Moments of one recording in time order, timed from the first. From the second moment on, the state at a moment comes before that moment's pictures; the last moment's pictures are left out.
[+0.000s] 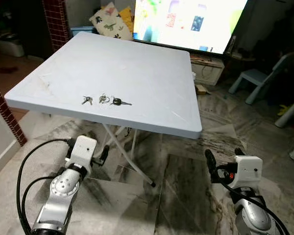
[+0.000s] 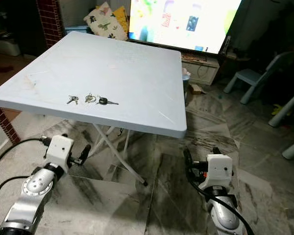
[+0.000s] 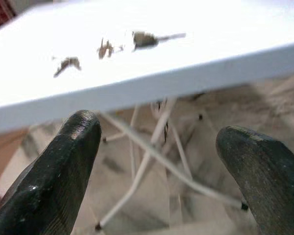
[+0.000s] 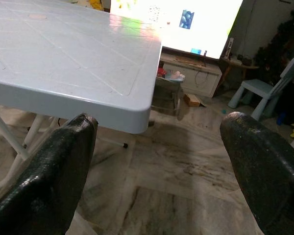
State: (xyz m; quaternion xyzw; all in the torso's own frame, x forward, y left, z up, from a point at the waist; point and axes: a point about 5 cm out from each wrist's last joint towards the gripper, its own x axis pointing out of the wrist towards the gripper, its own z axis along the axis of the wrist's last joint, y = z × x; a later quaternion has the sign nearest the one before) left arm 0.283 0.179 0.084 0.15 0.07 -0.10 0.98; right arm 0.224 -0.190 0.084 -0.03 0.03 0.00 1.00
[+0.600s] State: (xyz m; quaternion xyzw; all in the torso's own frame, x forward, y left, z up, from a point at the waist) left arm 0.292 0.163 0.106 0.13 0.05 -0.12 0.98; right arm 0.228 -0.171 0.085 -0.01 0.02 0.01 1.00
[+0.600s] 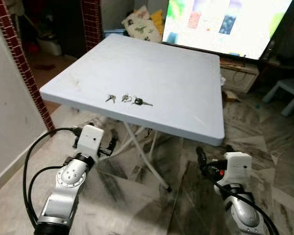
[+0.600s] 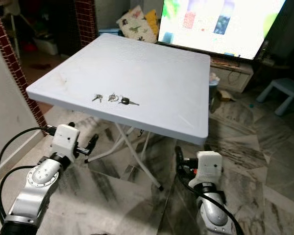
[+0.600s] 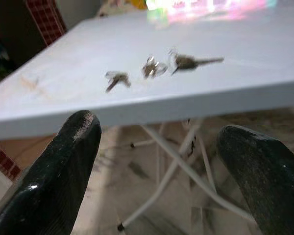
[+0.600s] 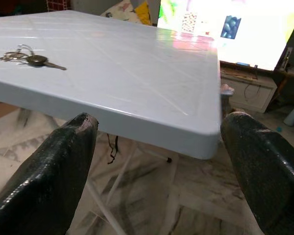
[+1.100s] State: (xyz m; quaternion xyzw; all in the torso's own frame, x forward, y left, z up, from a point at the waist) left arm 0.291 0.155 0.102 0.12 0.06 -0.13 0.98; right arm 0.228 -0.170 0.085 -0.02 0.02 0.02 1.00
